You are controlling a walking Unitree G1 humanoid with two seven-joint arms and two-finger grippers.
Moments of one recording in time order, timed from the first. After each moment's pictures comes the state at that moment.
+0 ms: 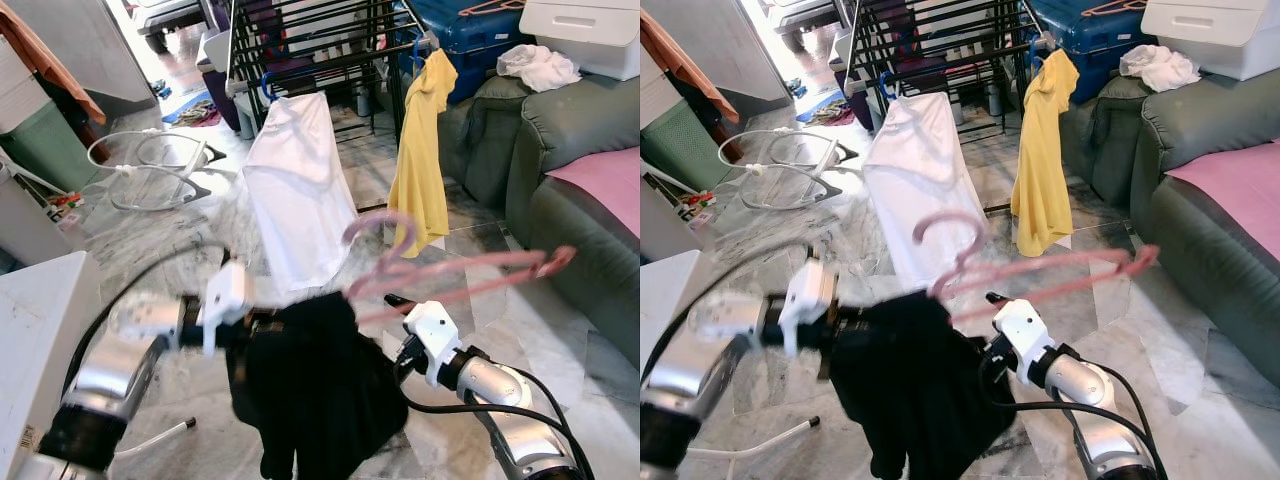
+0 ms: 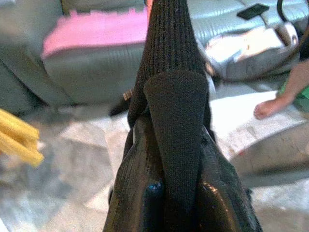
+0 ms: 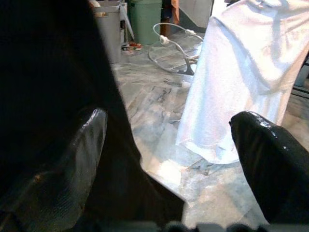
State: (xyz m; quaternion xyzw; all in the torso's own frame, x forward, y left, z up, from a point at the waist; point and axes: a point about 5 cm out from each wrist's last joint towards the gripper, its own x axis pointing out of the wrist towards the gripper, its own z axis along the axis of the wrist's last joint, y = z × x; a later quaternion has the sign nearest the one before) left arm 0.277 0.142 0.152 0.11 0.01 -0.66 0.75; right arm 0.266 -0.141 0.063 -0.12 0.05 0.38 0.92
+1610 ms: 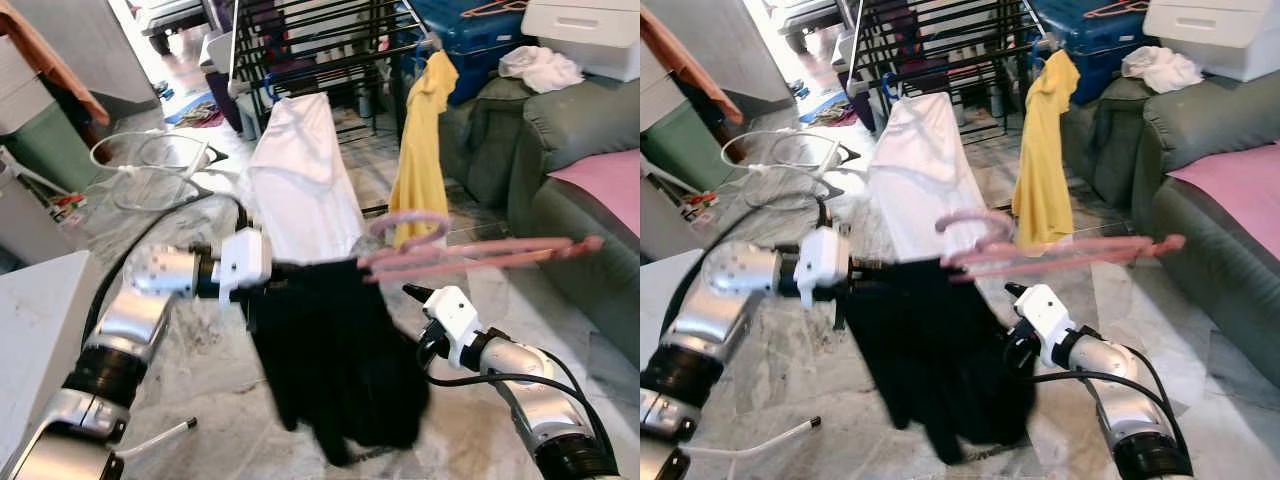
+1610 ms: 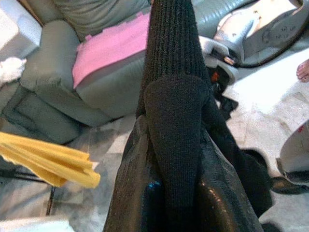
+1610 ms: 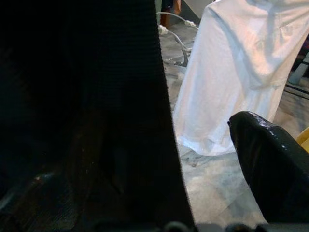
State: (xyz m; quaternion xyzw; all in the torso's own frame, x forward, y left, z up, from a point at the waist) left arm 0.311 0.132 0.179 0.23 -0.08 -0.65 0.72; right arm 0.289 -0.174 0.068 -0.16 0.07 0.38 0.91
